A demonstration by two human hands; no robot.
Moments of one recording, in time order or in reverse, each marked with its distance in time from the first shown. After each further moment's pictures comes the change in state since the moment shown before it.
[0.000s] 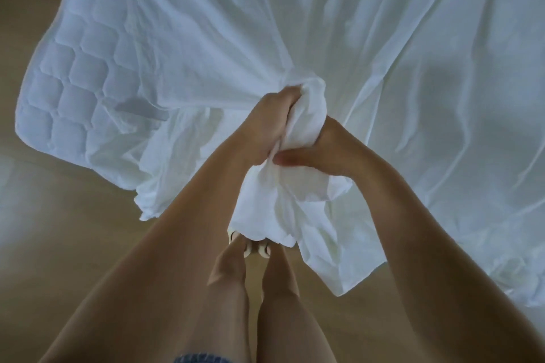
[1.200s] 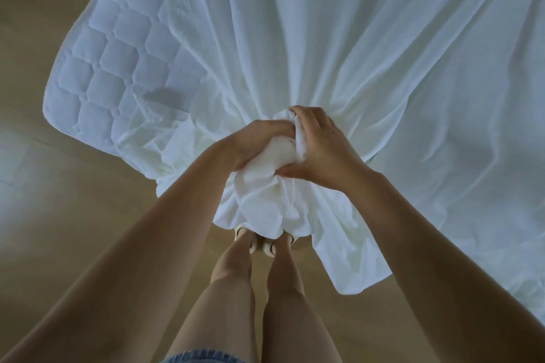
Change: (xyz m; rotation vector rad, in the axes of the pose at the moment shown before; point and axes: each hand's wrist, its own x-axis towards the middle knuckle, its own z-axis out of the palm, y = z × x) left_hand 0.007 -0.033 -0.076 0.142 -0.257 -0.243; right_hand 0.016 -0.003 0.041 -0.599 0.054 -0.153
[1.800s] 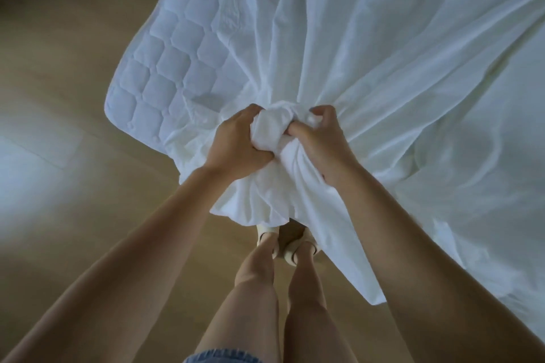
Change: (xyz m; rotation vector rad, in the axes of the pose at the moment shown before) left_hand -0.039 -0.032 -0.051 0.626 0.731 0.438; right_hand 0.044 -0.058 0.022 0.805 0.042 0.425
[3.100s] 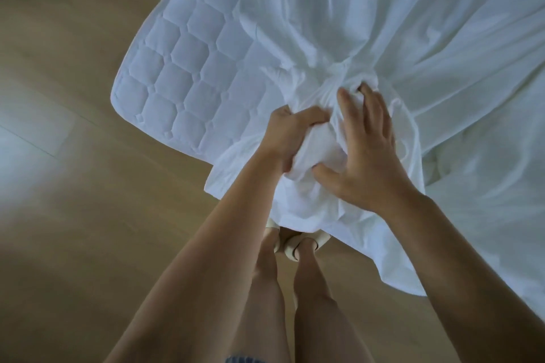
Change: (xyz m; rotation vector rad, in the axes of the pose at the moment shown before) left_hand 0.031 0.013 0.008 -1.073 -0.220 -0.447; right_hand -0.021 -0.001 0.001 -0.853 0.106 -0.500
